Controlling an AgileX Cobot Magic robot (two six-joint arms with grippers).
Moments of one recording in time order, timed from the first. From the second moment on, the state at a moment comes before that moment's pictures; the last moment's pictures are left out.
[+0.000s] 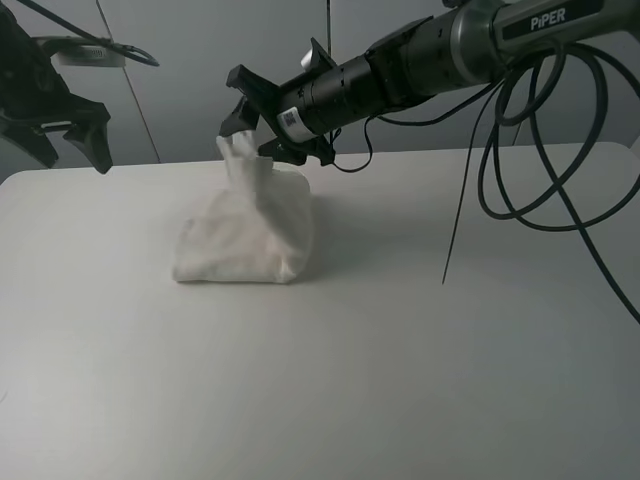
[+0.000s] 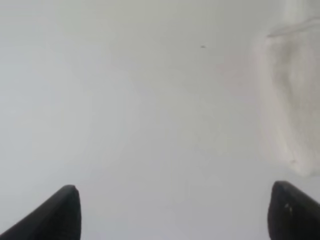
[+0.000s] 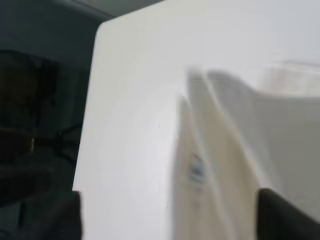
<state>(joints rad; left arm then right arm) -0.29 1.96 -1.68 -0.02 1.21 0.20 0.53 2.18 -1.56 1.39 0.56 -0.54</state>
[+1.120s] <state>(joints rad) -0.29 1.24 -1.27 0.14 1.18 0.06 0.50 1.80 -1.56 0.45 0.77 -0.41</state>
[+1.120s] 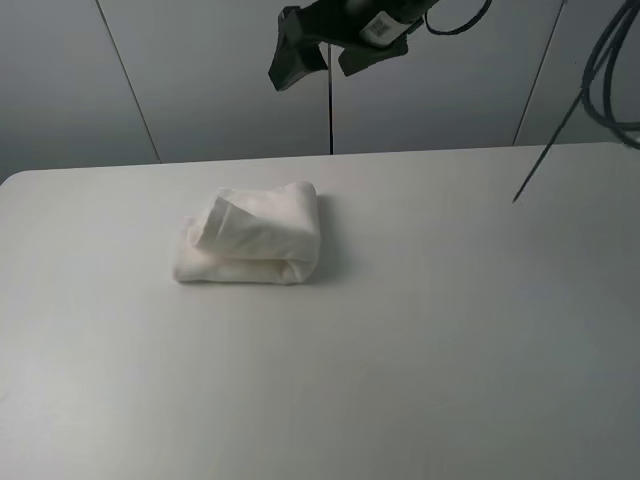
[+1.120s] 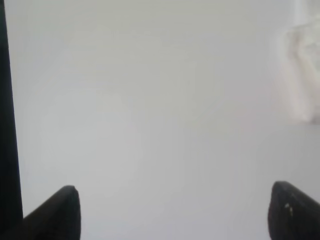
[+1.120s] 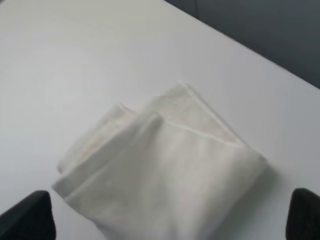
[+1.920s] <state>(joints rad) -0.29 0.45 -0.88 0.11 1.22 -0.05 0.50 1.17 -1.12 0.06 0.95 -0.14</state>
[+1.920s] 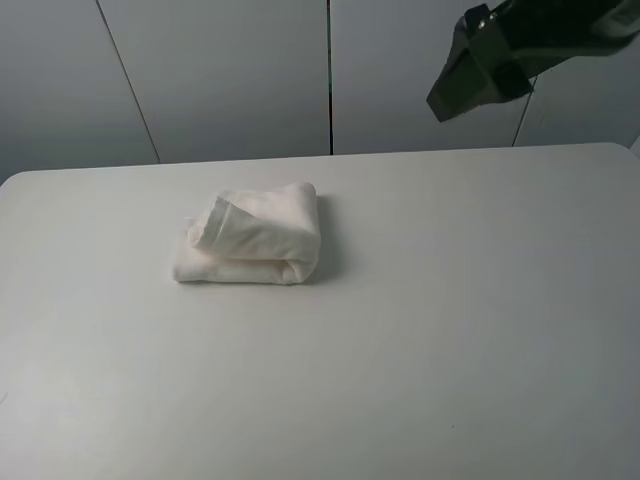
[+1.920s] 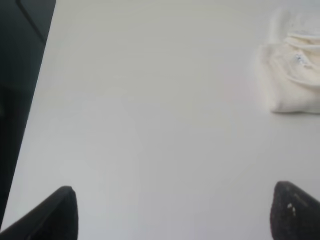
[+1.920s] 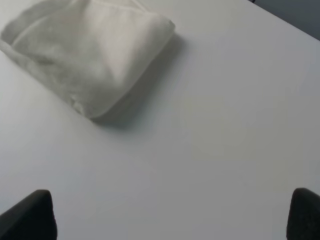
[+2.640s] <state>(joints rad) -0.29 0.08 -0.61 -0.06 1.19 -0.04 0.50 0.28 -0.68 0.06 1.10 -0.16</state>
